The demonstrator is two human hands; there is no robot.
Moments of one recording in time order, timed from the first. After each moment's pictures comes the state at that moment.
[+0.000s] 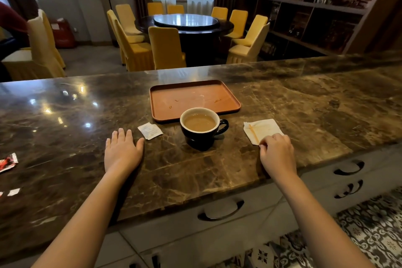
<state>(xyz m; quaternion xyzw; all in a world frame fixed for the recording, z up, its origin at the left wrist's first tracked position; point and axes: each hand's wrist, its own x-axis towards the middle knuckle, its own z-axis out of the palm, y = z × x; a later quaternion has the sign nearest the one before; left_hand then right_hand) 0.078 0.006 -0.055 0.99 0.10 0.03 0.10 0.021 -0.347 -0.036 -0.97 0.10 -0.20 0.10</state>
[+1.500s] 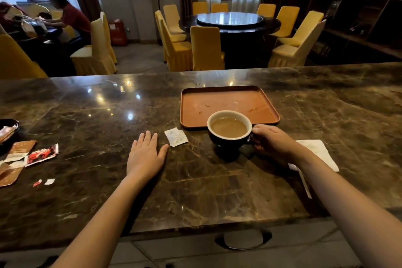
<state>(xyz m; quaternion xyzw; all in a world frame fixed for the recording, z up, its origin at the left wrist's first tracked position) 0.081 0.007 -0.055 0.99 0.11 0.02 0.10 0.136 -0.314 -0.018 -0.73 -0.08 0.19 0.65</state>
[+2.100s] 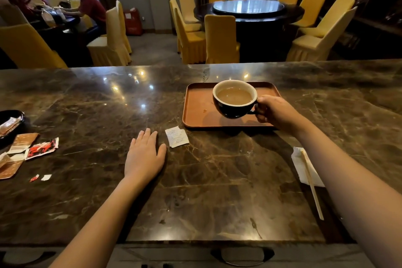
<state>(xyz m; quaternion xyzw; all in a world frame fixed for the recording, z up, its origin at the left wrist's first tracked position) 0.083 -0.004 -0.052 0.98 0.15 0.05 0.12 0.216 -0.304 0.005 -0.73 -0.13 0.14 0.65</state>
